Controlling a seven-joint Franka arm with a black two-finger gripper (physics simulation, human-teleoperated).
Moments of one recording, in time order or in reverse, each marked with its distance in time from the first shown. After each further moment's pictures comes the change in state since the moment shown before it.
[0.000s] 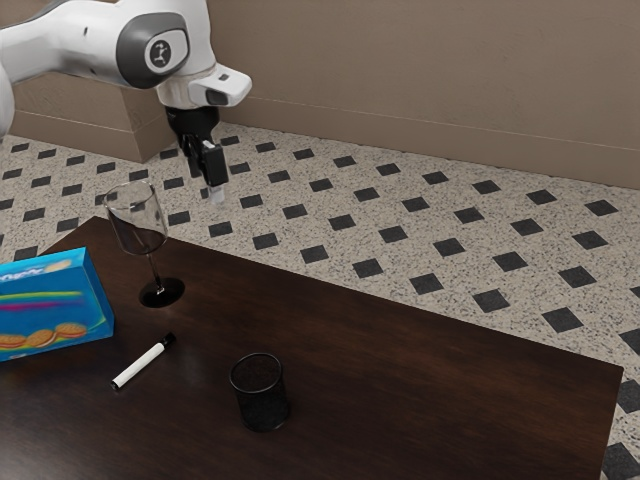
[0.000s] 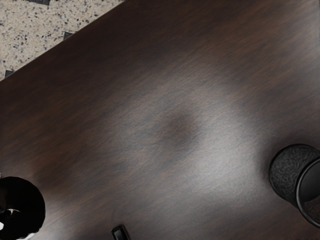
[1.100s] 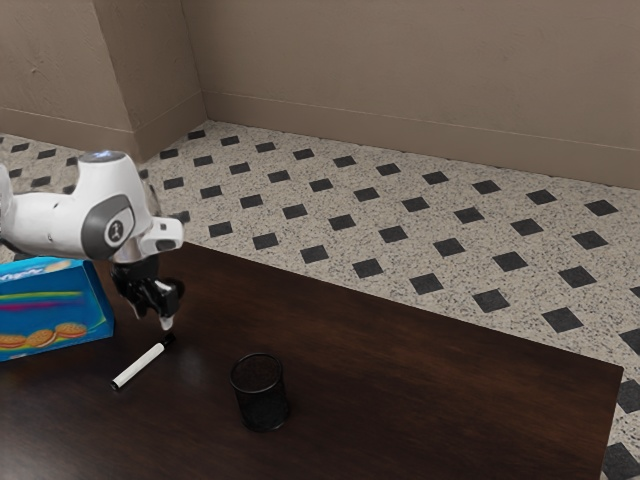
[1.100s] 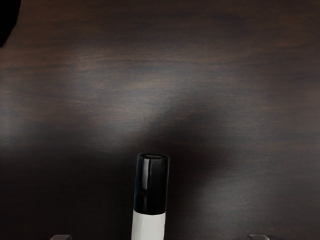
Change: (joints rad) arm 0.127 -0.005 0.129 -0.679 -0.067 0.649 -0.232
